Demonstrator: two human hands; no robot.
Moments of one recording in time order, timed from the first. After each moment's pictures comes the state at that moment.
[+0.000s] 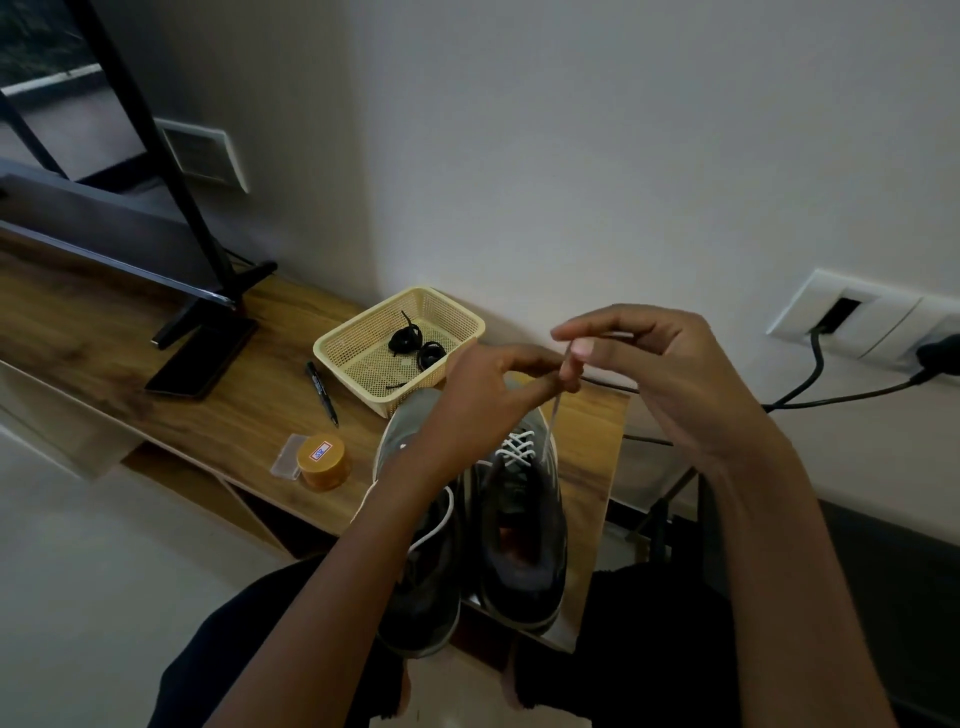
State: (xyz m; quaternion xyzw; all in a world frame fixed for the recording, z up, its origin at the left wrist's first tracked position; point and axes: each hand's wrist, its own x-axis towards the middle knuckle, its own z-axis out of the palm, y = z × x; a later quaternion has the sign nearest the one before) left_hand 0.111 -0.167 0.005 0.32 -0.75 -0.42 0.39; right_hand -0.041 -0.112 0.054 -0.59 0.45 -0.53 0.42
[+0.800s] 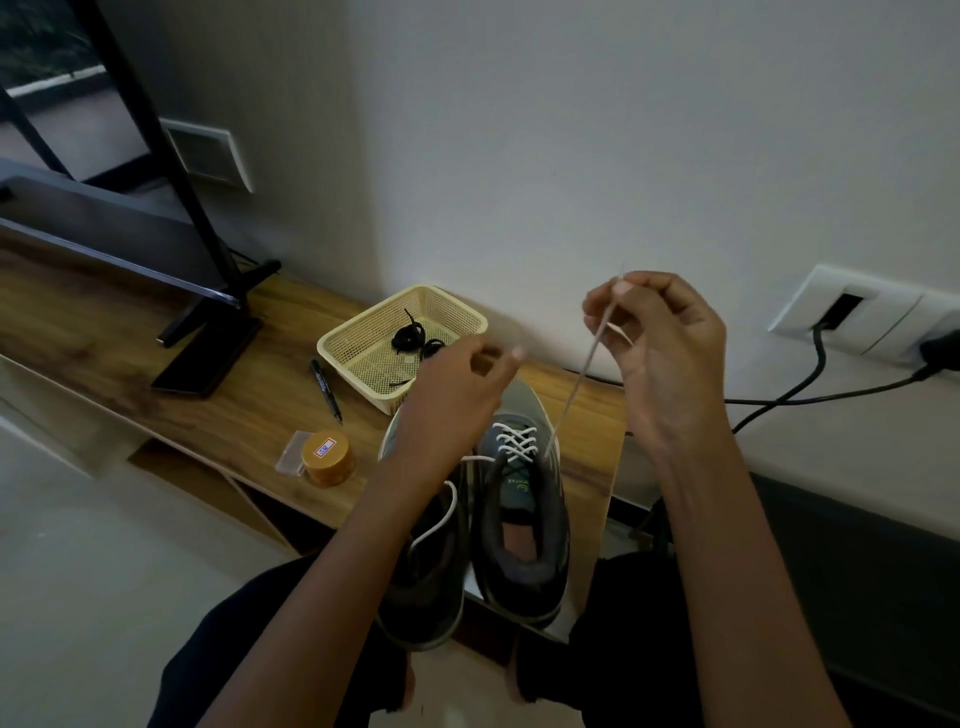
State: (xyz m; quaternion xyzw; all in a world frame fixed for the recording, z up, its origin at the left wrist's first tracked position) left_hand 0.125 -0.166 0.001 0.51 -0.70 -0.36 0.35; right_hand -0.022 -0.127 0.044 -0.35 0.42 -0.74 0.39
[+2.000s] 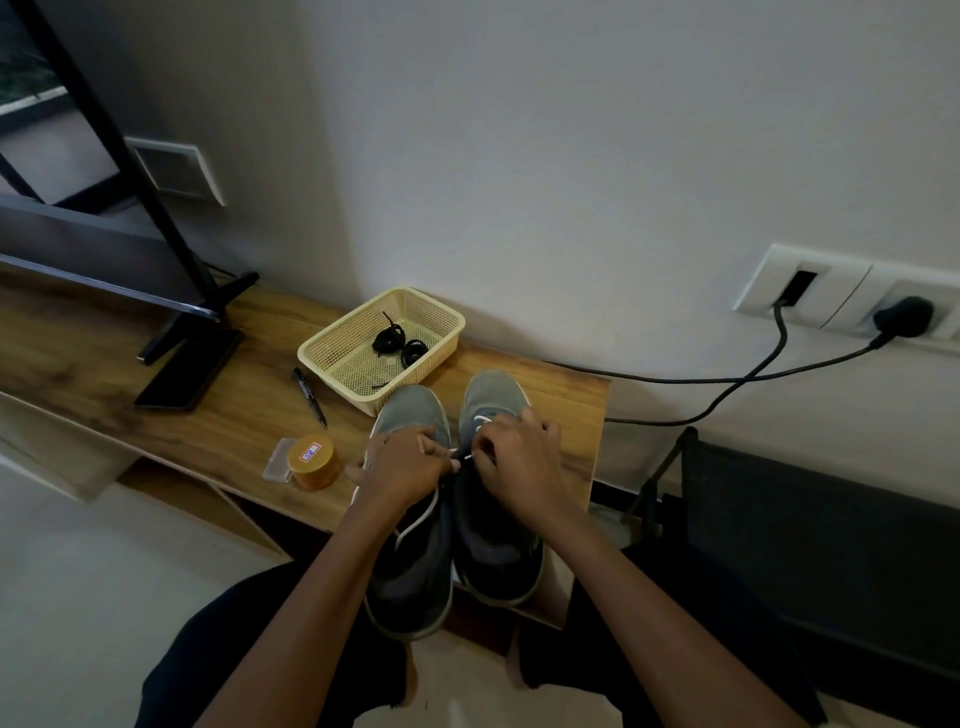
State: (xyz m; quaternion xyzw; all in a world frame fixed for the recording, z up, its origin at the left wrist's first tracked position) left_hand 0.154 -0.173 -0.084 0.61 -0.67 -0.39 0.15; right_hand 0.018 -0.123 -0.073 -0.69 0.69 -0.20 0.06
